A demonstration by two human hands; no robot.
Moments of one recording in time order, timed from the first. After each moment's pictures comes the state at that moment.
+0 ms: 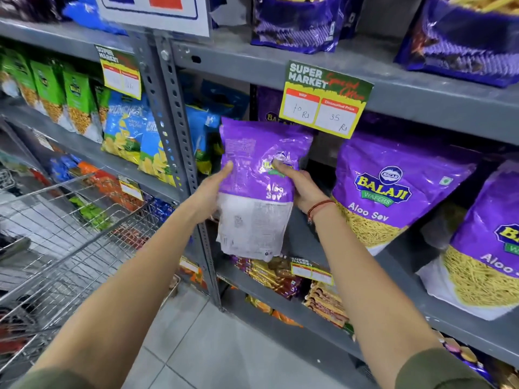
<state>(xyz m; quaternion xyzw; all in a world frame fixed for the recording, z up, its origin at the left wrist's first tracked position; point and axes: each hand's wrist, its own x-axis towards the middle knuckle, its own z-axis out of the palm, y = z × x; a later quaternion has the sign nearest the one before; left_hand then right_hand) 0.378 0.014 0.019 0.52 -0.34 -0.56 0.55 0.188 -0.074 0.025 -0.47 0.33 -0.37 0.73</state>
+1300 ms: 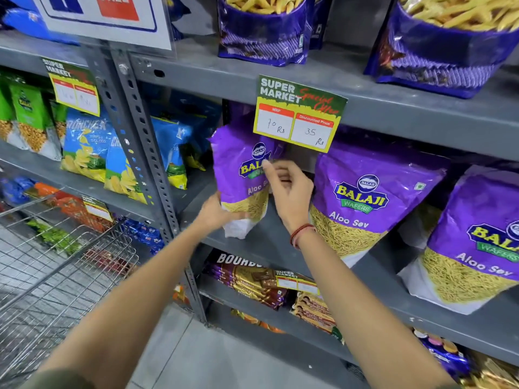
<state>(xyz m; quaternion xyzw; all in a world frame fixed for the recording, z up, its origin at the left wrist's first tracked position) 0.354 -0.035 -0.025 0.68 -0.52 -0.32 0.40 0.184 -0.041 0.046 -0.61 0.43 -0.59 0.30</state>
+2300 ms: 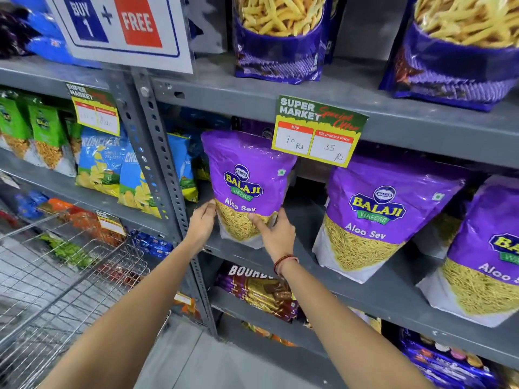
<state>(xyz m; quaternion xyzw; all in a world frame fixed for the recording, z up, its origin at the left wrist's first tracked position) 0.424 -0.047 -0.068 0.65 -0.39 -0.40 0.52 0.223 -0.031 -0.025 -0.60 0.53 -0.45 0.40</state>
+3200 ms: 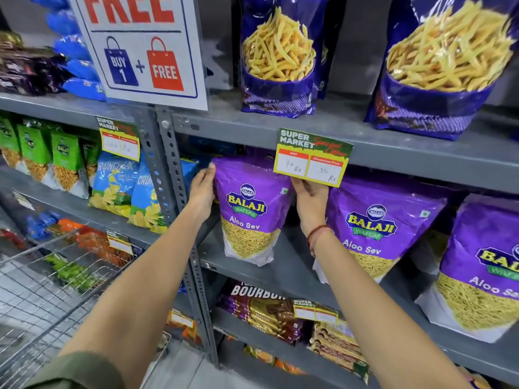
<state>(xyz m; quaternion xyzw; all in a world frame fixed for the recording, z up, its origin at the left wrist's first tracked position) 0.414 -0.075 0.067 0.51 -0.34 -0.40 0.68 0.197 -0.080 0.075 -0.48 0.36 -0.67 0.44</state>
